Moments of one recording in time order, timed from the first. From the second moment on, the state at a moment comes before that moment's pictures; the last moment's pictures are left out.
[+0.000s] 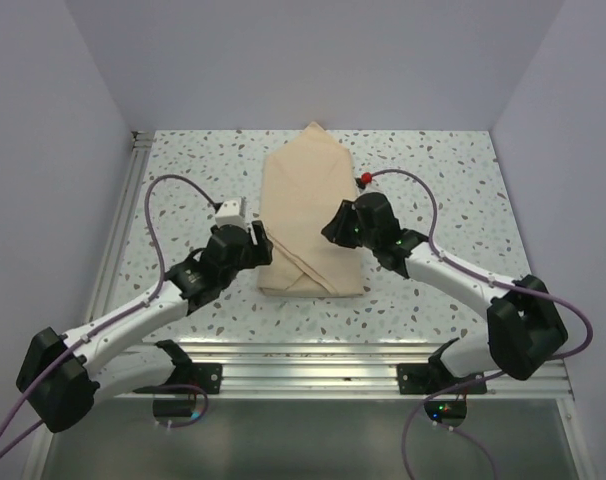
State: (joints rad) left arm -0.76 1.03 0.65 -0.18 -0.41 -0.61; right arm 0.63 1.43 0.92 -0.03 0.03 0.76
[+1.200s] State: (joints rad) left arm -0.50 1.52 0.86 -0.02 -0.21 -0.57; right arm 0.80 1.49 0.74 0.10 -0.16 0.80
